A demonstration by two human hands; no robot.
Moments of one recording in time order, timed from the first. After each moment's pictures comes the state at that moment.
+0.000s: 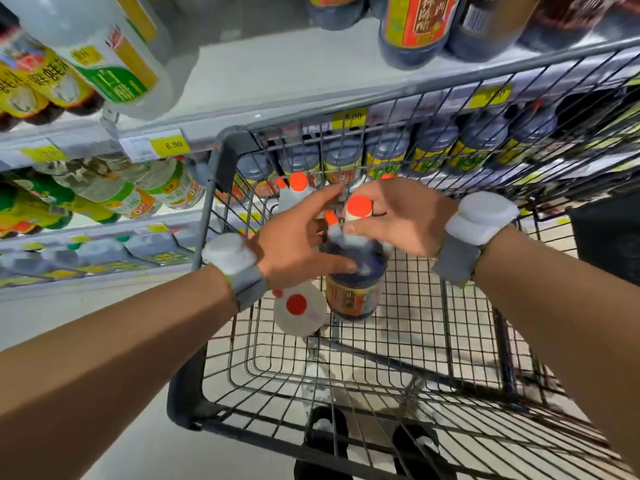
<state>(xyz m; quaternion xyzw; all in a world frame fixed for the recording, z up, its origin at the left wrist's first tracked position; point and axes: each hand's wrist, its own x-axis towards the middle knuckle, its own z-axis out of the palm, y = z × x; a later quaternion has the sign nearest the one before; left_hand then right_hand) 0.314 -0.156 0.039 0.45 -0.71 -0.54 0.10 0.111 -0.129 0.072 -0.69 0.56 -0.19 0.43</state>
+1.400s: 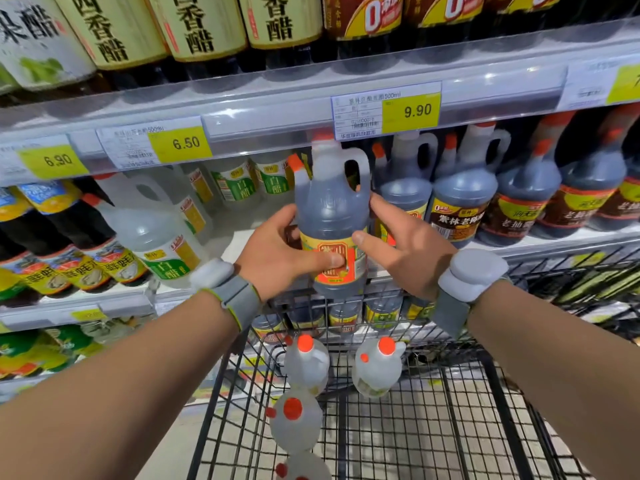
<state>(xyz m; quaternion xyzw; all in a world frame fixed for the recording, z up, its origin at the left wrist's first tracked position) 0.275 -0.293 0.157 0.42 -0.66 -0.51 0.35 0.067 -0.227 0.172 -0.69 0.59 -0.33 0.27</state>
